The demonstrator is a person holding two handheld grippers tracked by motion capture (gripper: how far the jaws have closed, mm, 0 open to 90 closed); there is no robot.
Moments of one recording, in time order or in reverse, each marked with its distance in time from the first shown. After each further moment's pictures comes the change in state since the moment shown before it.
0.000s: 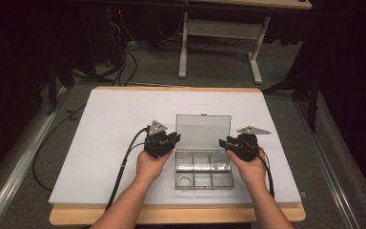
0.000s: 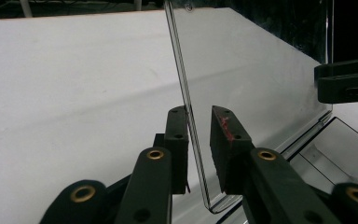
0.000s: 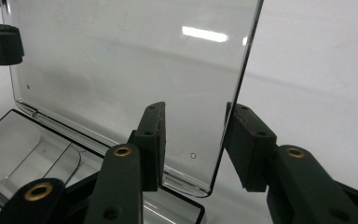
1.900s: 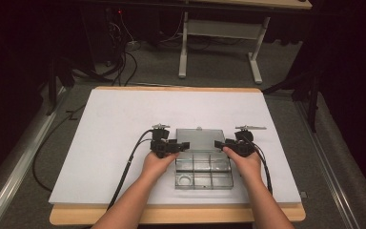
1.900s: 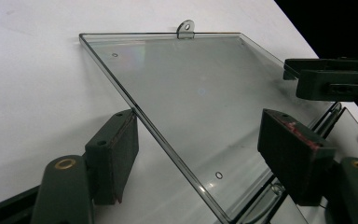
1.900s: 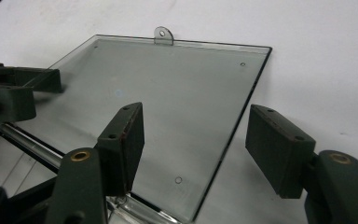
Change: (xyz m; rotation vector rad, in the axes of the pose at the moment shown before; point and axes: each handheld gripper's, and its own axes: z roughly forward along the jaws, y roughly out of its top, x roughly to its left) left arm 0.025 -0.020 0.050 0.197 -0.161 -0.278; right arm -0.027 -0.007 0.040 0.118 0.098 0.187
